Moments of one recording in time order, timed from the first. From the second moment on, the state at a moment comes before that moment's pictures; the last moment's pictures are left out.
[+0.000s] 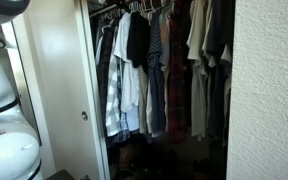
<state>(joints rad) -0.06 -0.16 0.23 -1.30 -0.39 2.06 0.23</state>
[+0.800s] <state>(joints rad) -0.06 -0.07 0.24 -1.23 -0.42 2.05 0.26</state>
